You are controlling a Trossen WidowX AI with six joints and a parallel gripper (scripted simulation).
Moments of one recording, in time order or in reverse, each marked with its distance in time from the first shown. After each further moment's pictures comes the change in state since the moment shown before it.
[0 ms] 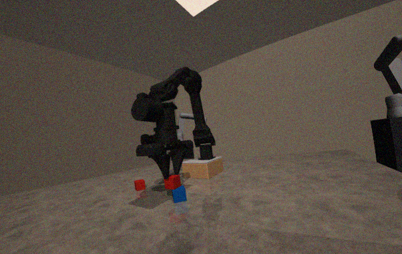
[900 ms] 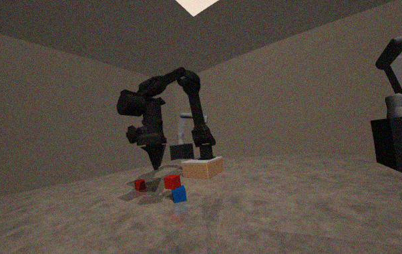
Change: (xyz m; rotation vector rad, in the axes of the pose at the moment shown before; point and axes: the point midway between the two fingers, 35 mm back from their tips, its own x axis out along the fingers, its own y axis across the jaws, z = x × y) arm -0.026 0.006 0.049 -0.668 -0.008 0.002
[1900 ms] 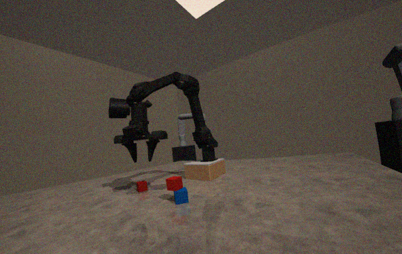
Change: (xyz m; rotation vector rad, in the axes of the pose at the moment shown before) arm -0.022 -0.074 0.068 -1.340 0.001 -0.011
